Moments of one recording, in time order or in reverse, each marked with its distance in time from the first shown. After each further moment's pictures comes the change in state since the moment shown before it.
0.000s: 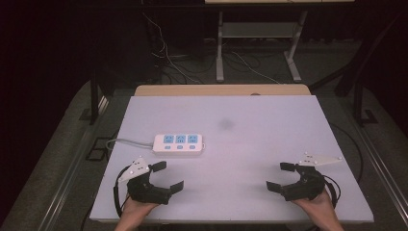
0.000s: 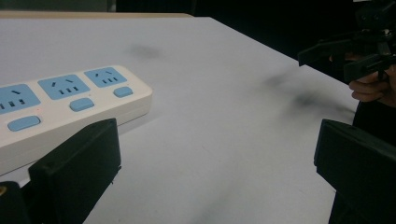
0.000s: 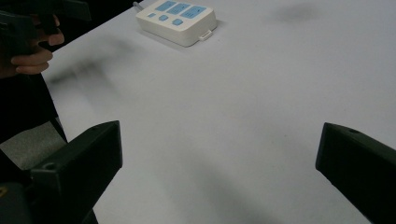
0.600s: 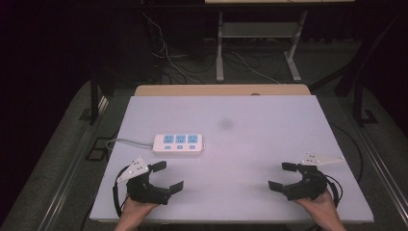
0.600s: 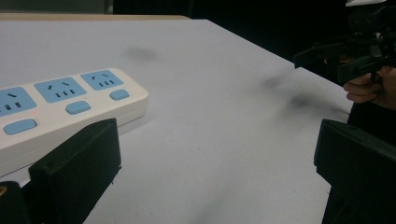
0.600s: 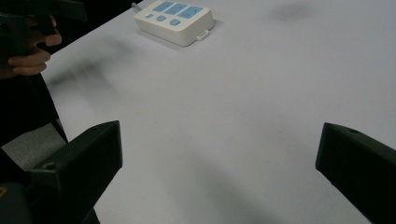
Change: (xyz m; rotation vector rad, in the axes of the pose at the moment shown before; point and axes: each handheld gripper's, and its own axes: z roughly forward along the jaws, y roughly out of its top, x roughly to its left) left arm -0.002 0.002 -0.002 -0.008 -0.012 -0.005; right arm -0.003 -0.001 -0.004 0.001 0.002 0.016
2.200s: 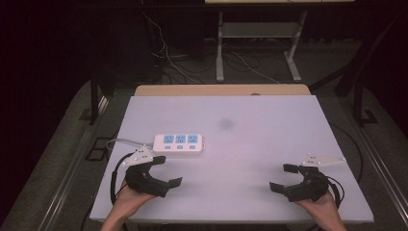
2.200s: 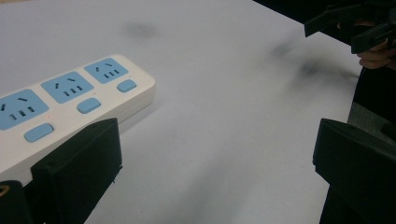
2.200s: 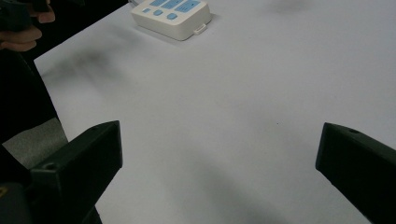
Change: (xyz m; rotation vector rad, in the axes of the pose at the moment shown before) left arm 0.009 0.032 0.002 0.195 -0.006 0.067; right arm 0.000 -0.004 -0.002 0.013 -0.011 0.006
